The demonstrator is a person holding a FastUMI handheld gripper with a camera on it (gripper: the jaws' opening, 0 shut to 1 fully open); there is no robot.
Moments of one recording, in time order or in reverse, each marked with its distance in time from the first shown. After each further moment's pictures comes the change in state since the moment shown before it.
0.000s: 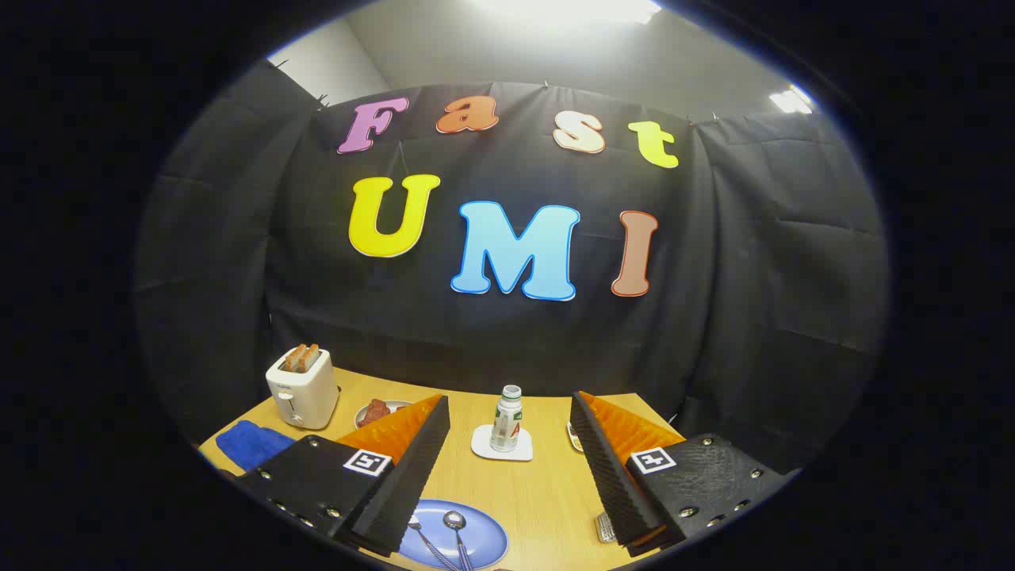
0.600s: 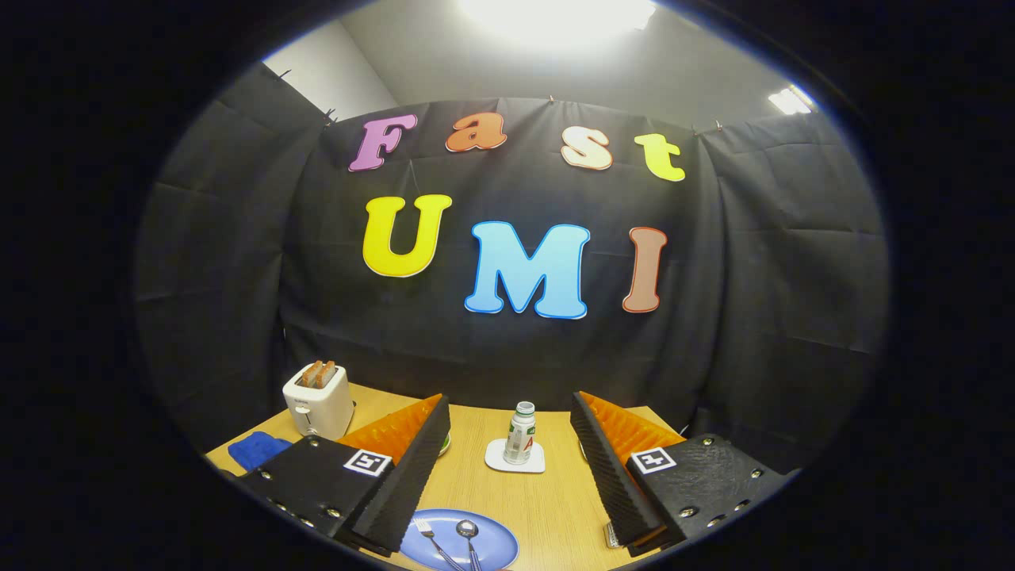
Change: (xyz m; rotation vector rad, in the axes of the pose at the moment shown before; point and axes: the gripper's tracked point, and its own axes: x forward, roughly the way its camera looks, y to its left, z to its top) arm -0.009 0.007 0.017 -0.002 -0.057 0.035
